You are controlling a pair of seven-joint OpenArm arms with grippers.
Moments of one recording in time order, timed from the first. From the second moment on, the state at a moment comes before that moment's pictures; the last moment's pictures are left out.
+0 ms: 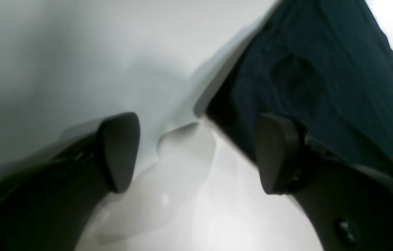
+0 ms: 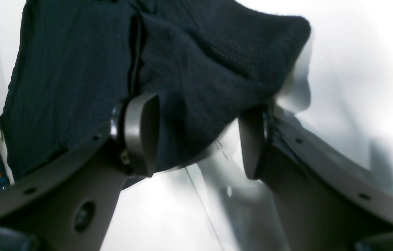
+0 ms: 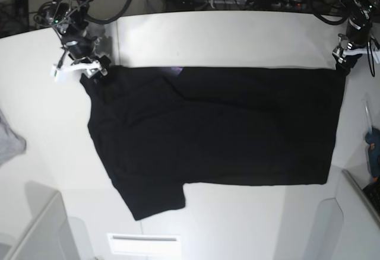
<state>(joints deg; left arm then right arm) 13.2 -8.6 -59.7 79.6 -37.0 -23.1 44.5 -17.9 -6.2 30.9 93.5 38.8 9.0 -44.5</state>
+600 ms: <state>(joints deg) 6.1 -9.0 -54.2 74.2 -30.3 -23.4 42.4 -16.5 -6.0 30.9 92.6 38.7 9.0 -44.3</state>
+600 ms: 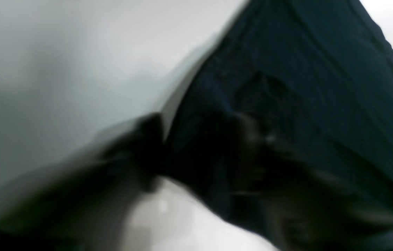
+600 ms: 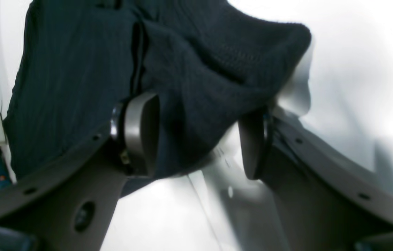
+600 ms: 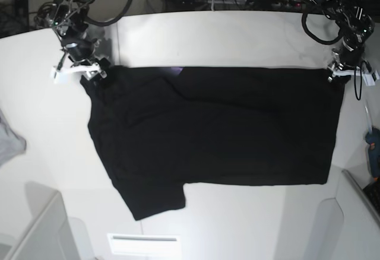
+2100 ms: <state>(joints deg) 25.2 -10.2 -47.3 89.8 -29.6 -23.4 46.0 -31.0 -4.9 31.1 100.8 38.0 8.4 -39.2</state>
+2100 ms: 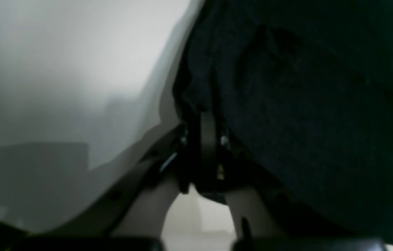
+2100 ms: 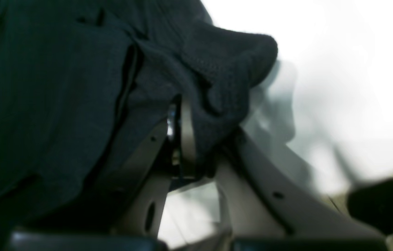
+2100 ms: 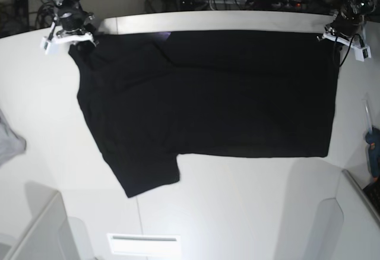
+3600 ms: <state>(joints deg) 31.2 -8.3 -47.7 95.9 -28.3 -22.9 47.1 -33.8 -5.8 37.8 101.0 38.1 8.3 -39.3</state>
